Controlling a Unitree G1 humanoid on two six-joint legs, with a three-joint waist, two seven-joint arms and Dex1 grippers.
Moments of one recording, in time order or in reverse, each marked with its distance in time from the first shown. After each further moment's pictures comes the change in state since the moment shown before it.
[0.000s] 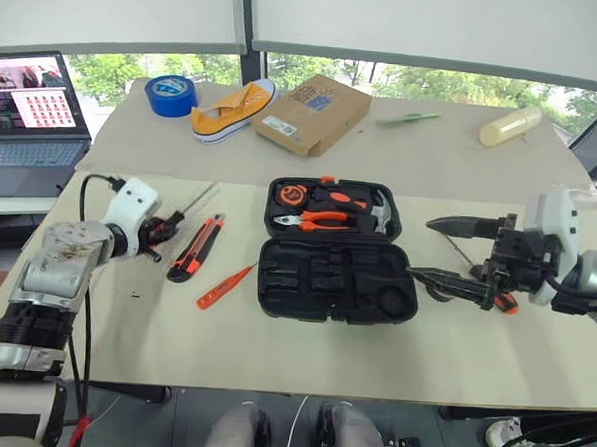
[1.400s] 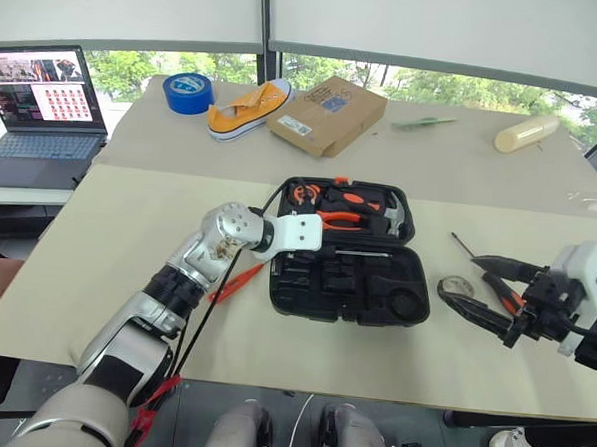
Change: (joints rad) left arm -0.266 -0.388 -0.461 0.109 0.358 -0.337 -0.356; right arm 0.356 0.068 -0.248 -0.137 -0.017 0.044 -0.166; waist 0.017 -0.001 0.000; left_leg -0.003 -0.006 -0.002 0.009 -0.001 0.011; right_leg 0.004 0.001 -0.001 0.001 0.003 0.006
